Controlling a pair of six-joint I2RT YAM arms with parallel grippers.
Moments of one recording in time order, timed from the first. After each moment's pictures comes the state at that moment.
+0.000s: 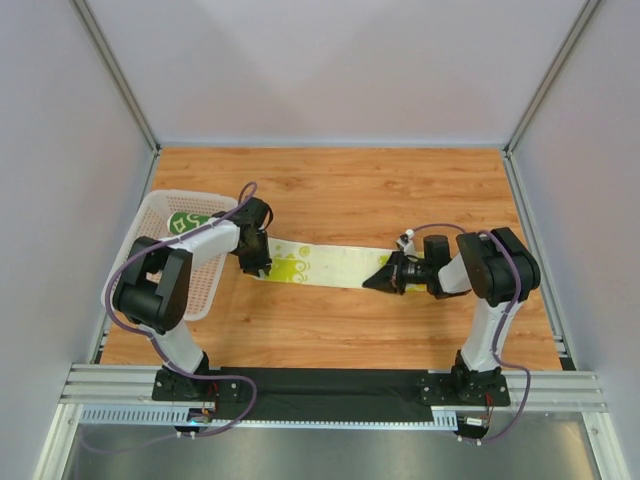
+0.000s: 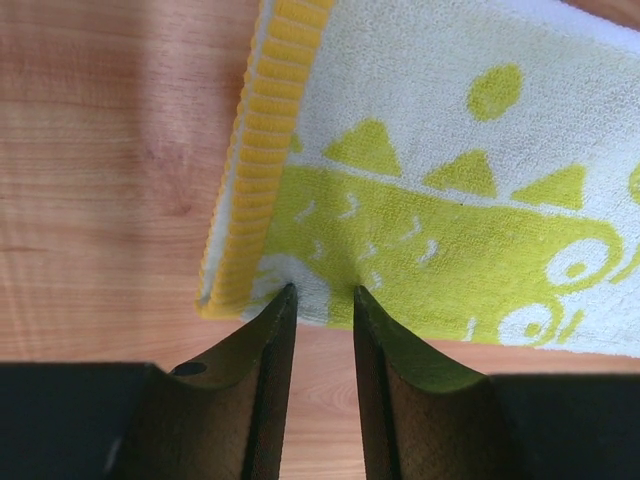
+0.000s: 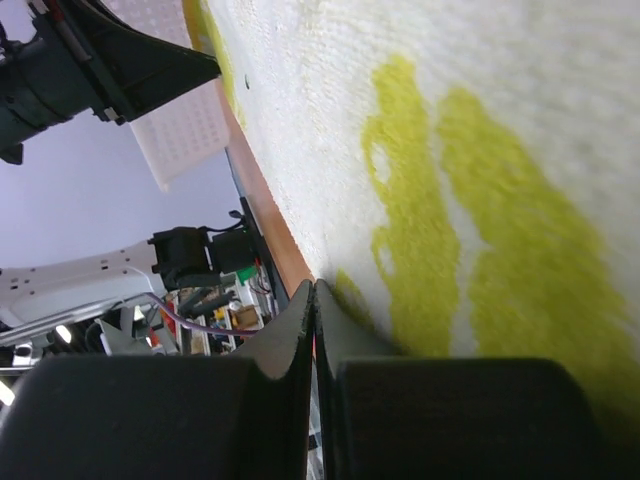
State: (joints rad) left arm -0.37 1.71 1.02 -0.60 -0.02 -0.54; right arm 0.19 1.94 0.54 0.67 -1.03 0.93
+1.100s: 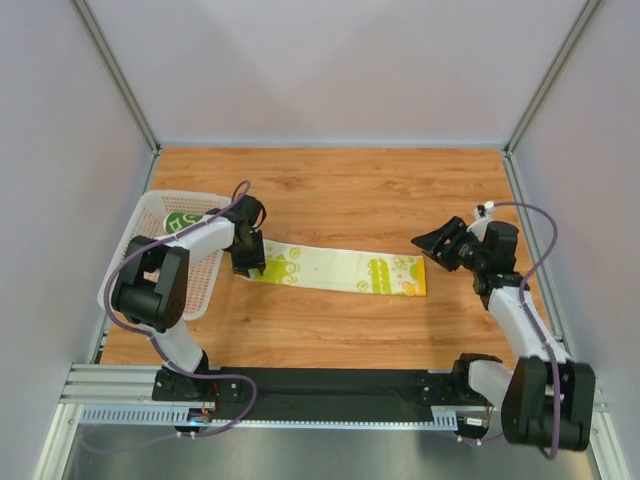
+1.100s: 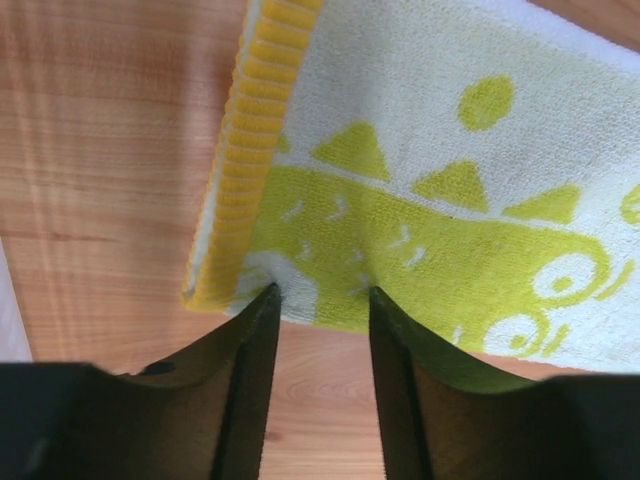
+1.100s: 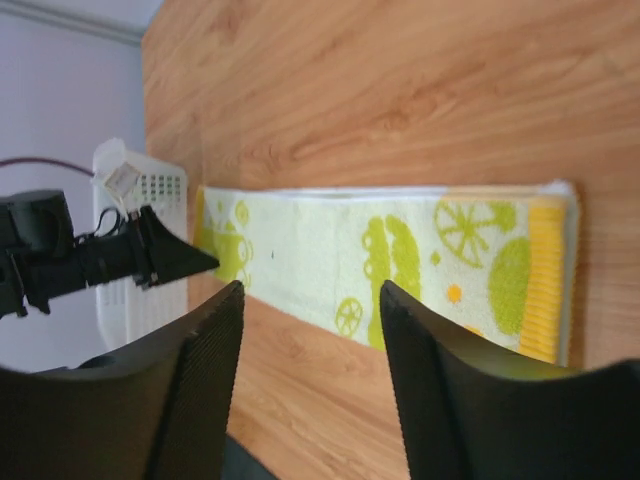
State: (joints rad) left arm -0.32 1.71 1.04 -0.65 -0.03 -0.50; right arm -0.10 1.12 0.49 0.09 -0.66 0.76
